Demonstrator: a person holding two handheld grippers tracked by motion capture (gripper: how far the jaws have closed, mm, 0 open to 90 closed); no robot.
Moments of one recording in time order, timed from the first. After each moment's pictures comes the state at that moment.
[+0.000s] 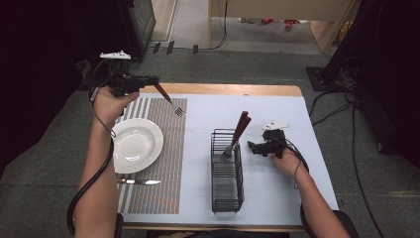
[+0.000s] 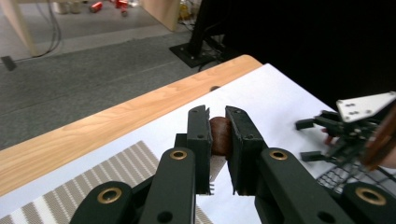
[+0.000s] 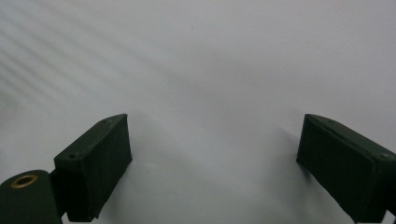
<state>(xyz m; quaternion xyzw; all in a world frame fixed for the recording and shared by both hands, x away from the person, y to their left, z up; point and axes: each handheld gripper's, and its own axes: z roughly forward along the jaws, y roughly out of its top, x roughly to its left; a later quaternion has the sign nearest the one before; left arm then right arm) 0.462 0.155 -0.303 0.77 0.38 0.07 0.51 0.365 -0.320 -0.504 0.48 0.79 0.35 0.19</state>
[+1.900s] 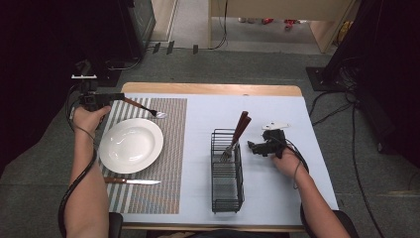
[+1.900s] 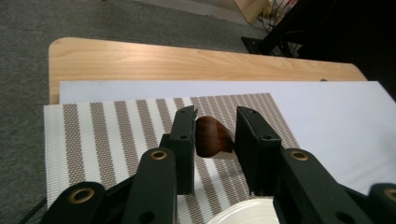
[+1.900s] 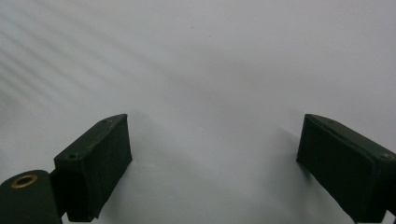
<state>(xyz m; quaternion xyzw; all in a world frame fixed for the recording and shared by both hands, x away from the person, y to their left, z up) 0.495 0.280 -0.406 0.69 0.56 0.07 0.45 0.365 -0.320 -0.504 0.48 0.78 0.35 0.19</state>
